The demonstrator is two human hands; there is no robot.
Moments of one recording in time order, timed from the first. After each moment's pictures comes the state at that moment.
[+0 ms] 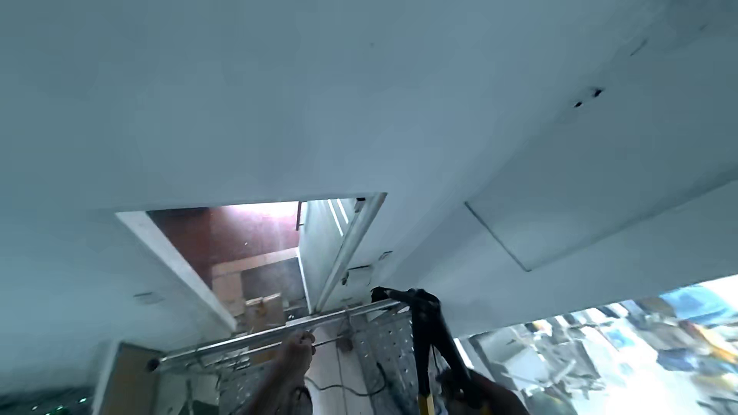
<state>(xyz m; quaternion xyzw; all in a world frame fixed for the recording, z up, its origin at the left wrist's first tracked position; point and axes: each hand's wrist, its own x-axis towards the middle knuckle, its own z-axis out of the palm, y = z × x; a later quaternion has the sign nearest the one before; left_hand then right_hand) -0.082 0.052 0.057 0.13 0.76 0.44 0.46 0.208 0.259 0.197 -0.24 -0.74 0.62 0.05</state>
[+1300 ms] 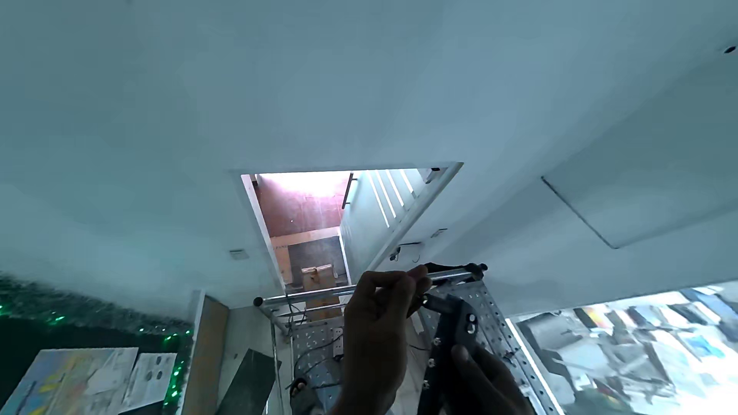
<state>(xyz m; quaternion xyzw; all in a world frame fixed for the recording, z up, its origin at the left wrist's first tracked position) -0.055 -0.115 0.226 0.10 0.44 0.86 0.25 0.099 -0.015 0.210 -0.28 -0.57 0.76 0.13</state>
